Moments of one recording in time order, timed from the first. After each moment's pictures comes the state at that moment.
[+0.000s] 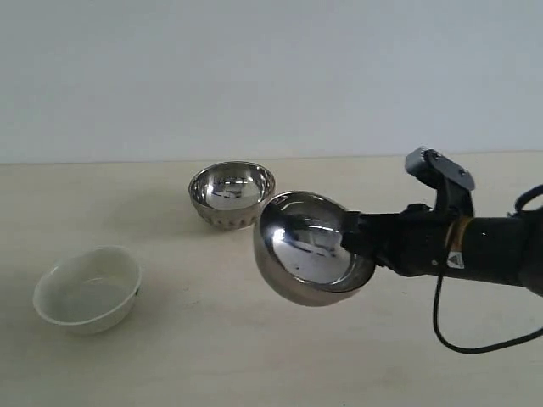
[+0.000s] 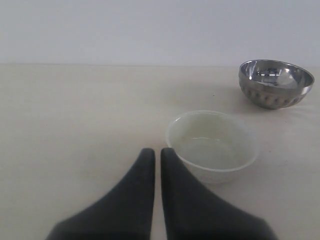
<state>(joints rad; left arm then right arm) 0.01 0.00 0.00 -0.09 0.31 0.04 0.31 1.77 -0.70 -0.78 -0.57 1.20</state>
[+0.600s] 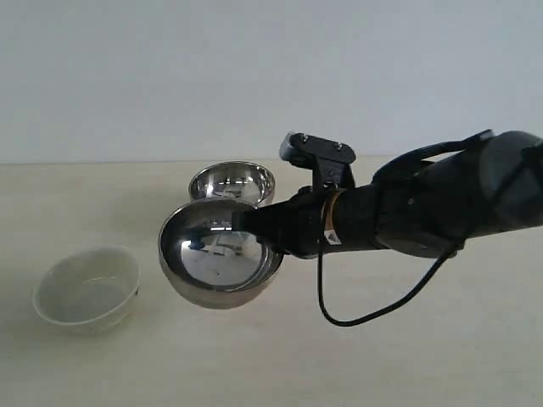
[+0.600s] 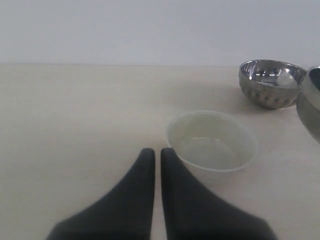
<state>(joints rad) 0.01 0.00 0.00 -0.09 0.31 0.04 0.61 1.89 -1.02 -0.80 -0.21 1.25</state>
